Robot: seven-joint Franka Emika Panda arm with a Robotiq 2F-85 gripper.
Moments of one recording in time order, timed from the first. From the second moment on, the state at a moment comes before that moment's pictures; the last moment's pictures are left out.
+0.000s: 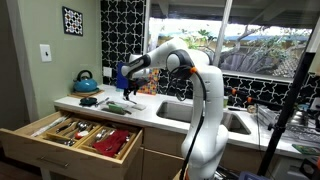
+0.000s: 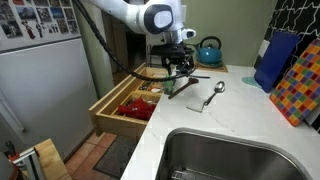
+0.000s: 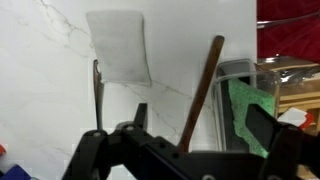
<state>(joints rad) -0.14 0.16 -0.06 -1.84 -0.04 2.26 -0.40</state>
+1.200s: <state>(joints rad) -0.12 0.32 0.00 -1.71 0.02 2.26 -0.48</state>
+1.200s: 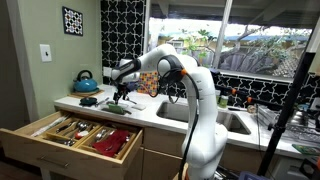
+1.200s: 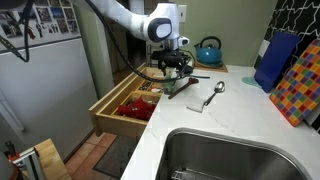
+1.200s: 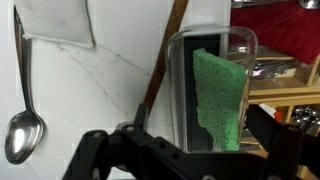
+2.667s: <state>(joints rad) -0.12 0.36 -0.03 -1.66 -0.11 2.28 -0.47</state>
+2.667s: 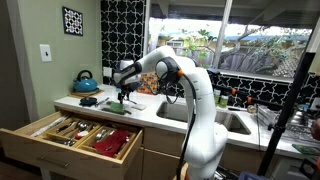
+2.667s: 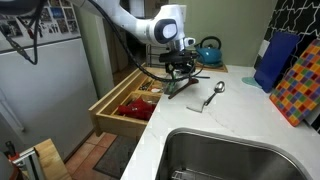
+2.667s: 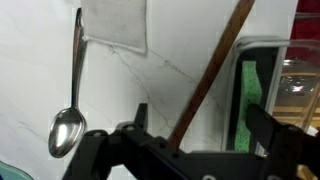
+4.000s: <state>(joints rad) -0.11 0.38 0.04 -1.59 -0.04 2.20 -0.50</state>
